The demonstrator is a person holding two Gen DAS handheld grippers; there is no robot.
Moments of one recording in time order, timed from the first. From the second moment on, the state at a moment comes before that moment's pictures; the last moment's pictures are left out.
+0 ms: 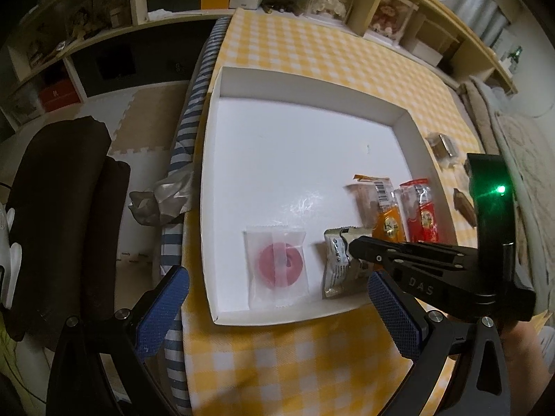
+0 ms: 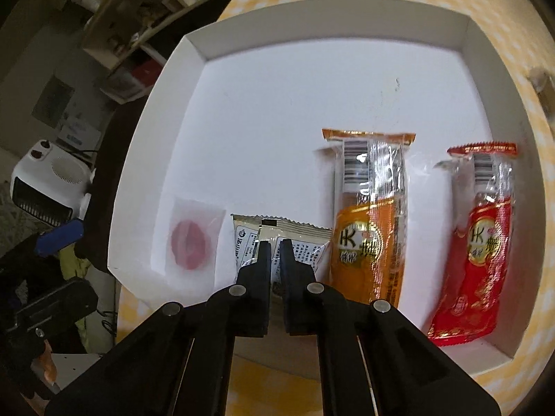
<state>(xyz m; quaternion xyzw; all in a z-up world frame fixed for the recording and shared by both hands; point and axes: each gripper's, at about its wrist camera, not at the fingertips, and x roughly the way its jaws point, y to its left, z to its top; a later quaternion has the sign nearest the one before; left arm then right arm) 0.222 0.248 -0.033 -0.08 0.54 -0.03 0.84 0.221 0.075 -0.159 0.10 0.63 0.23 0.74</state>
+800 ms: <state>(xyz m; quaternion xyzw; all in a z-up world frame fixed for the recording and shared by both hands) 0.185 0.228 0.012 -0.05 0.52 0.00 0.85 0.183 0.020 -0.081 0.06 0.57 0.22 0.79</state>
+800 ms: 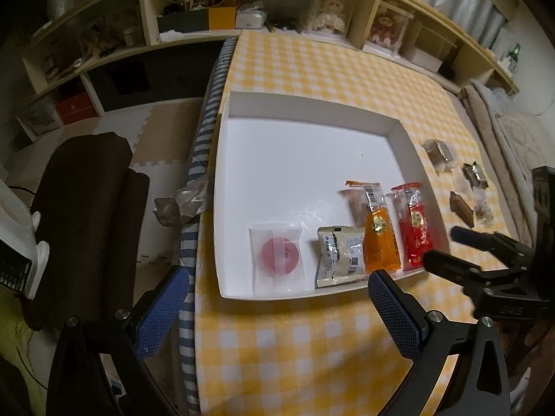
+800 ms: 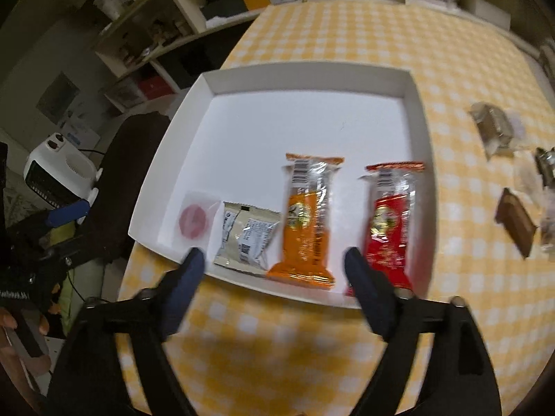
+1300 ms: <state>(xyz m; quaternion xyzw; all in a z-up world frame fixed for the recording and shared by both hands) 0.156 0.195 0.068 -0.05 0.48 -0.01 0.88 0.169 -0.022 -0.017 0.05 0.51 0.21 0.83</state>
